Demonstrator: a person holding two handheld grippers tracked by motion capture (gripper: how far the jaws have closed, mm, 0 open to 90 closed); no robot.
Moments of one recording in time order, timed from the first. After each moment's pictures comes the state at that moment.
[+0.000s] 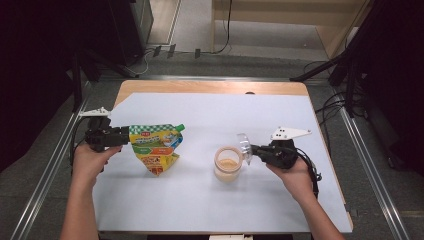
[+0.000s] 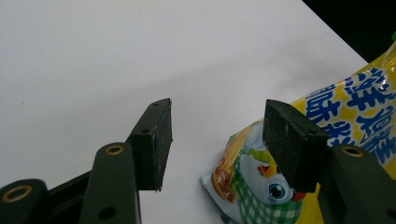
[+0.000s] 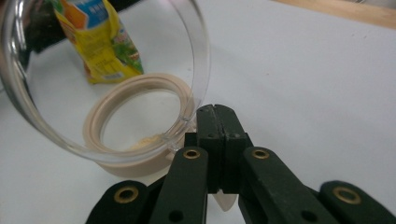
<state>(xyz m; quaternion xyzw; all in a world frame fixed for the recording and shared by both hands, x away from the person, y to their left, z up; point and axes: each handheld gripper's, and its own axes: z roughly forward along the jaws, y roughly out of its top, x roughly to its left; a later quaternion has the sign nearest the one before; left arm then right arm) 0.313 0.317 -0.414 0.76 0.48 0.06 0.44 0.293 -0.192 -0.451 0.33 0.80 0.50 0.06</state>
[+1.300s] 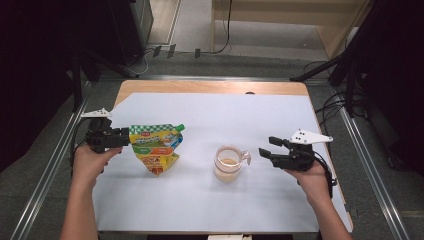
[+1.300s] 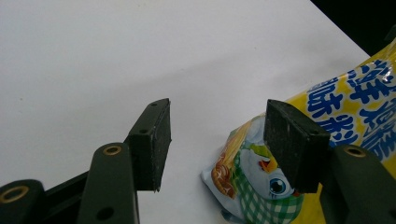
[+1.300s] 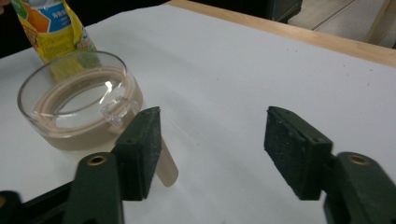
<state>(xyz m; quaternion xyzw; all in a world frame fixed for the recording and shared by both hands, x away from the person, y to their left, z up) 0.312 0.315 -0.416 0.76 0.48 0.06 0.43 0.290 -0.235 -0.460 0.34 0.77 0.52 0.12</state>
